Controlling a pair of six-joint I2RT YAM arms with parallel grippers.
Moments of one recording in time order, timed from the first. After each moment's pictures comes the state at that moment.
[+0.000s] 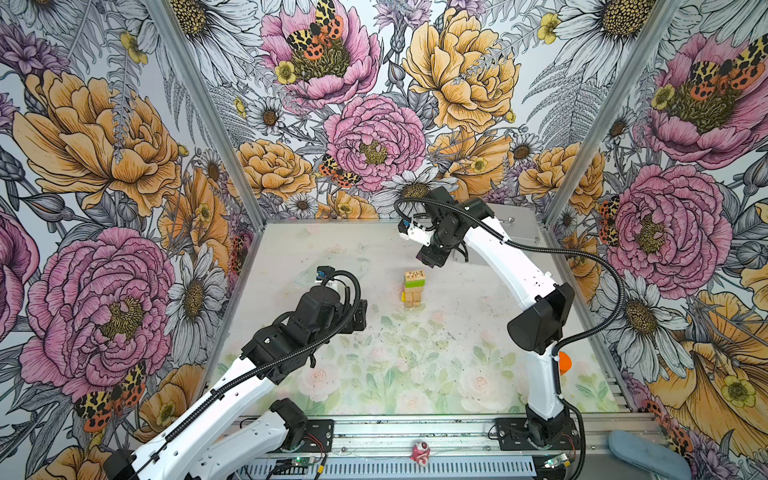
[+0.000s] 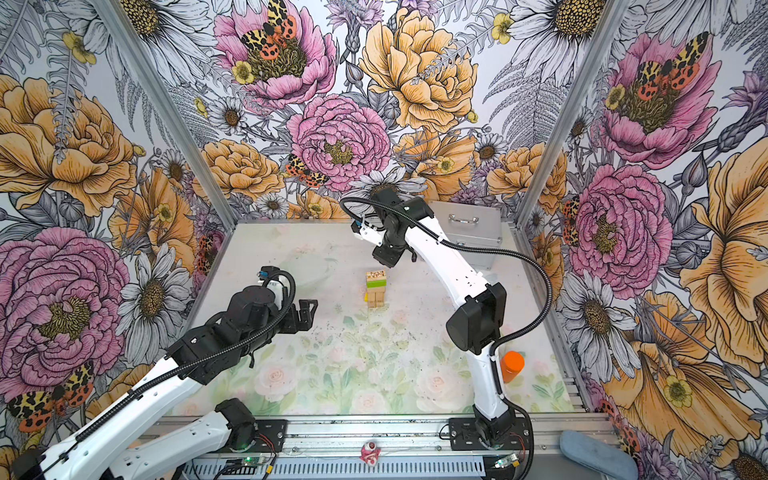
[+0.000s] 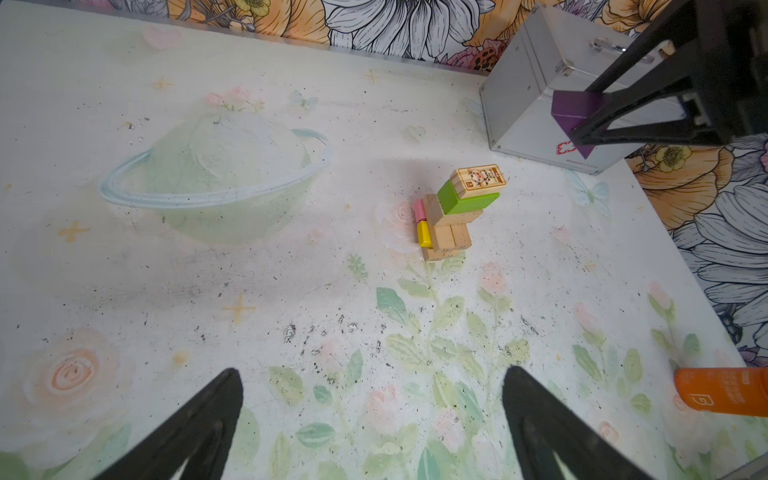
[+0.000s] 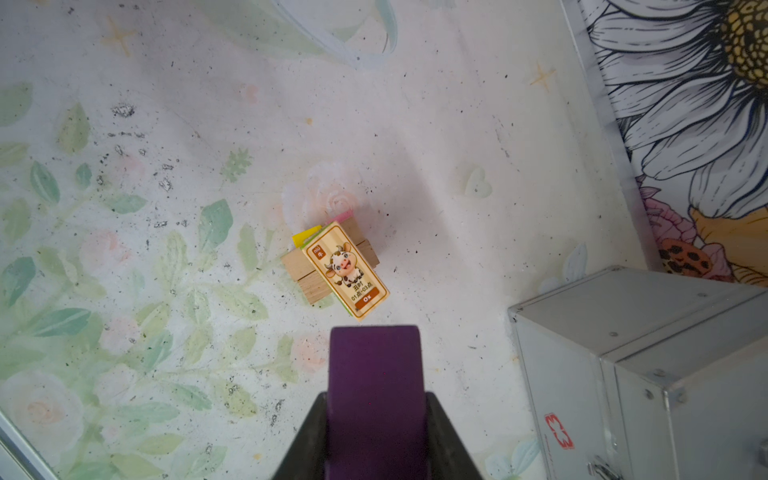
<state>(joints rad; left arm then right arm) -0.69 0.84 0.88 -0.69 -0.28 -0.53 0.55 2.10 2.32 -1.41 -0.06 -0.56</state>
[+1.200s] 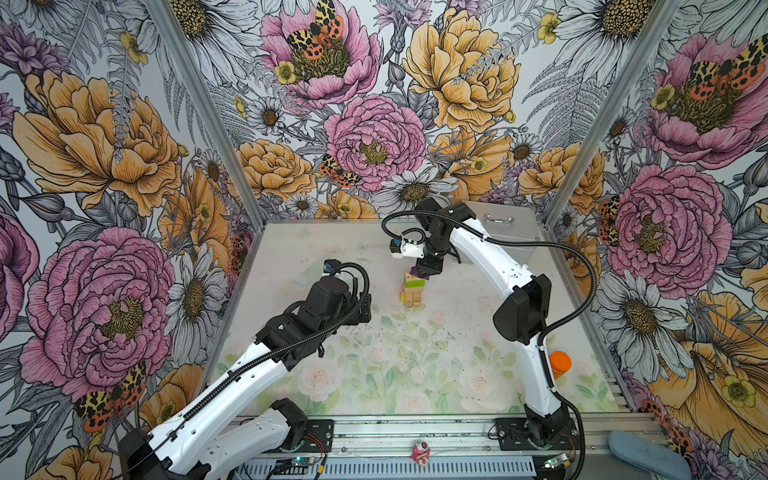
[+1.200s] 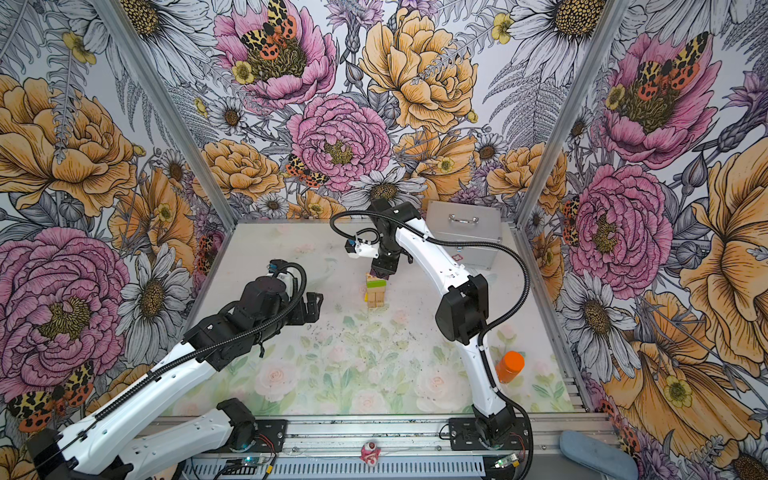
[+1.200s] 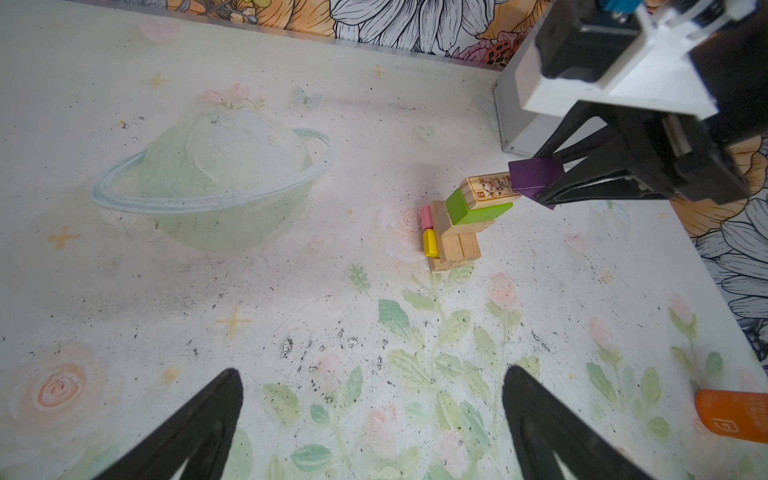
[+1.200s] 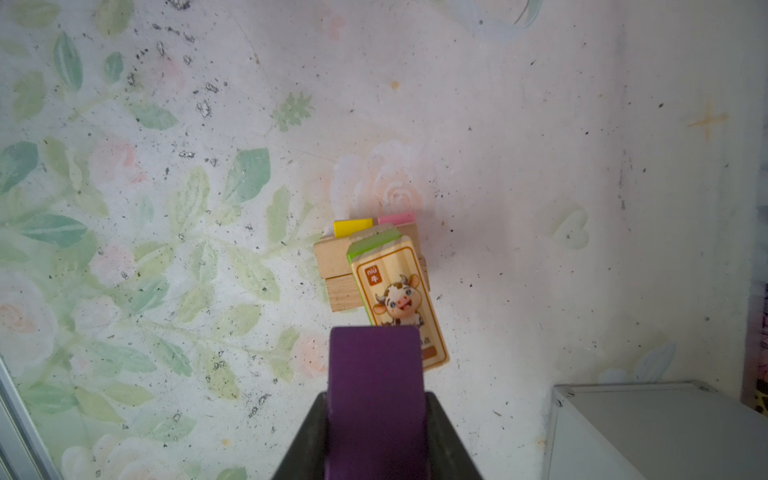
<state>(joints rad) -0.66 0.95 0.91 -0.64 -0.27 -0.52 0.53 2.25 2.37 -1.48 -0.17 -0.84</state>
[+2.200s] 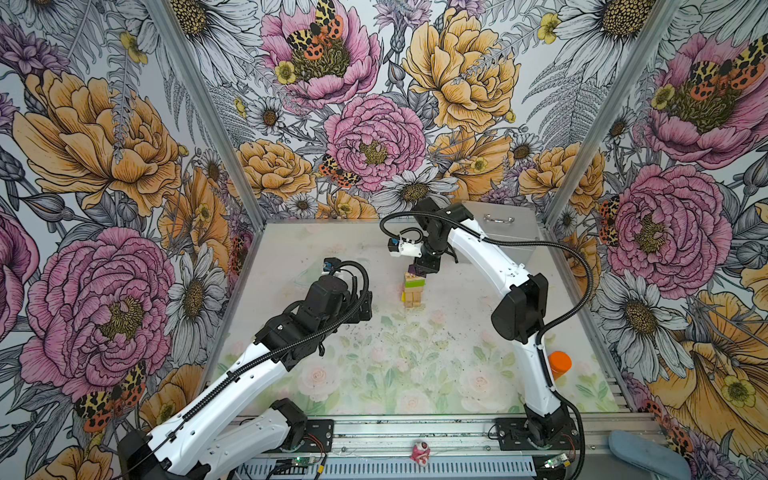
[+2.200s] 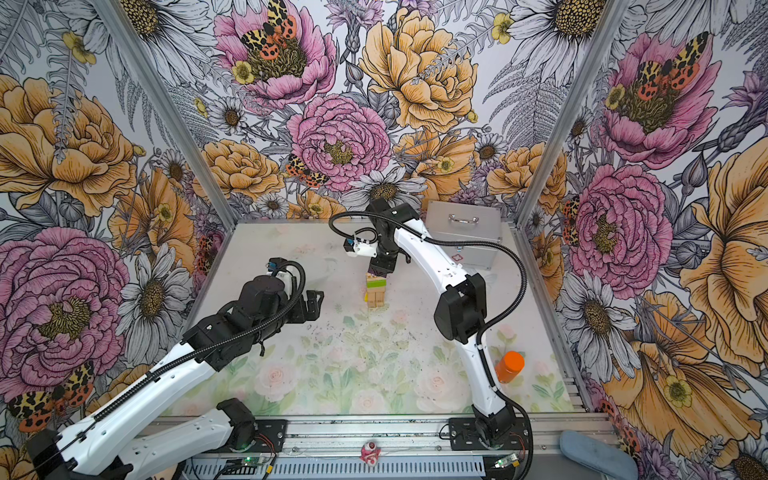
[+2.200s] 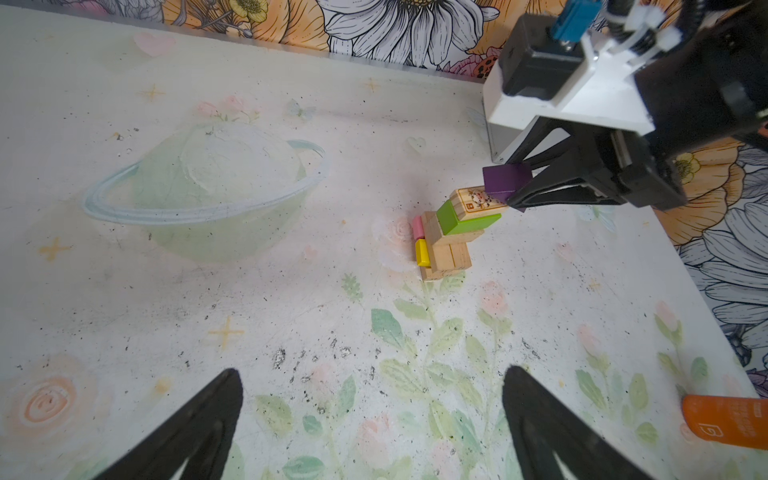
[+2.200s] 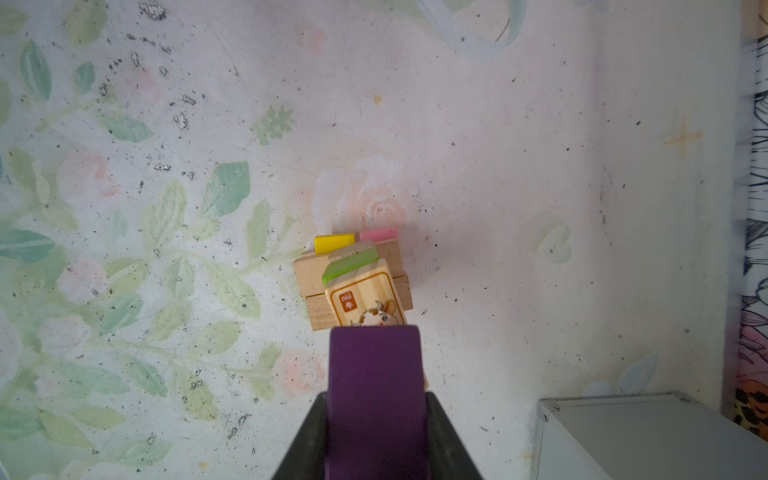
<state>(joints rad) -0.66 0.93 0.91 -0.62 -0.27 -0.52 0.54 2.27 2.37 -1.43 -0.17 -0.83</state>
